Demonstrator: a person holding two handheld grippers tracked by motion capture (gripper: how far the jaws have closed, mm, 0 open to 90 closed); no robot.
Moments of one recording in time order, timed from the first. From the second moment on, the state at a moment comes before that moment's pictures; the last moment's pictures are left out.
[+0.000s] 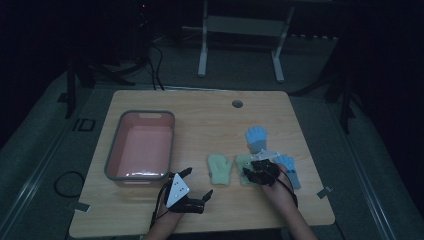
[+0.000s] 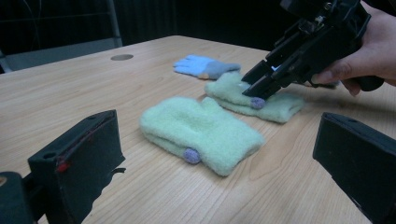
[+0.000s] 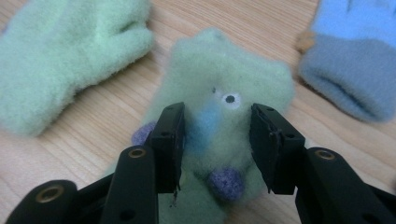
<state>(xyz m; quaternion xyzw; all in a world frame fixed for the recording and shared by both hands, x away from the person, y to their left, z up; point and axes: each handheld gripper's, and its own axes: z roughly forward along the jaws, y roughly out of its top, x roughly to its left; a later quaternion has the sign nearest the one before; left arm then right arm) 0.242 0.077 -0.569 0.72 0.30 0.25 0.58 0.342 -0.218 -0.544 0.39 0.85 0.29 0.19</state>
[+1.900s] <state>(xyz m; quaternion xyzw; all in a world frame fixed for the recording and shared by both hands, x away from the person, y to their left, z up) 0.240 0.079 -0.570 0.71 0.31 0.25 0.58 0.329 -0.115 -0.499 0.45 0.81 0.31 0.21</state>
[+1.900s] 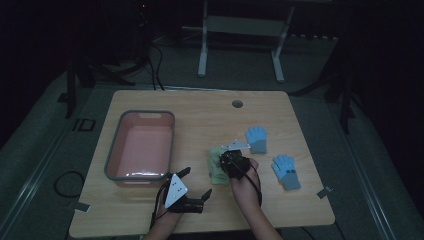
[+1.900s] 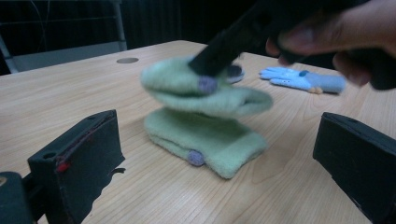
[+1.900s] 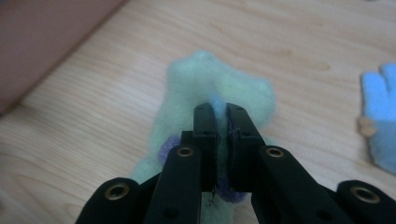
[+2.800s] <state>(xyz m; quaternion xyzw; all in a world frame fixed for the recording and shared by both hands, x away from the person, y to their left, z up) 0.241 0.076 -0.569 0.72 0.30 0.25 0.57 0.322 -0.121 -0.516 0.43 0.83 0.32 0.16</state>
